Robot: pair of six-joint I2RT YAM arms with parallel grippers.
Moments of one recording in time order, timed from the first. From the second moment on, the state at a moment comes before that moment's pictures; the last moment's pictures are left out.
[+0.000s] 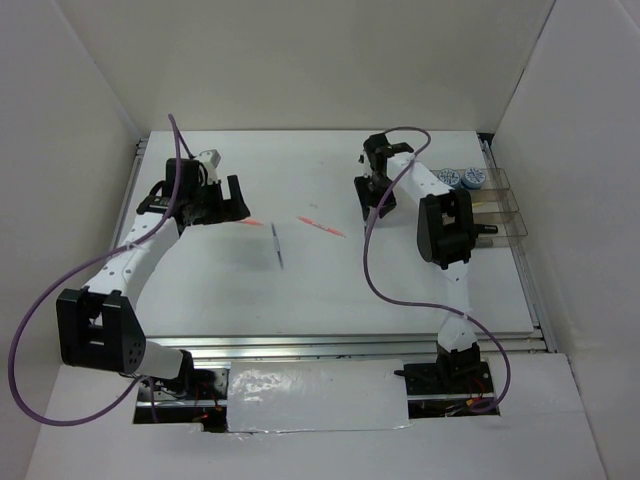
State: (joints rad) left arm -0.11 1.41 1.14 -0.50 0.22 -0.27; right arm 0.27 2.32 1.99 -0.98 -0.05 0.07
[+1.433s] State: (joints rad) left arm -0.11 1.41 1.14 -0.50 0.29 -0.27; right arm 0.23 2.06 1.85 -1.01 -0.06 -0.25
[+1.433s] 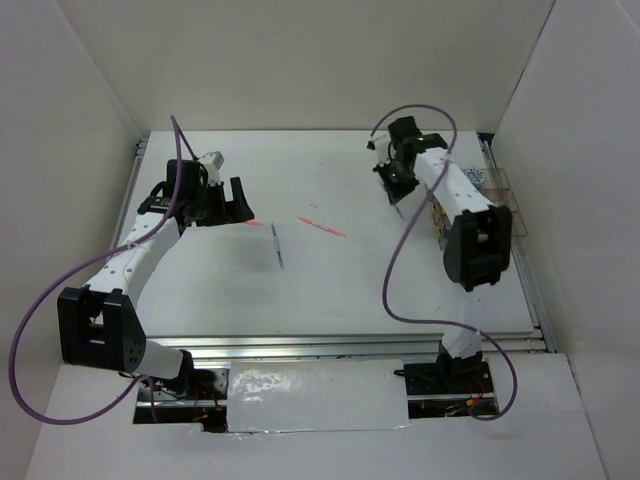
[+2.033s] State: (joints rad) left arm -0.11 1.36 1.06 -0.39 0.40 -0.26; right arm -0.27 1.78 1.46 -0.62 0.01 -1.23
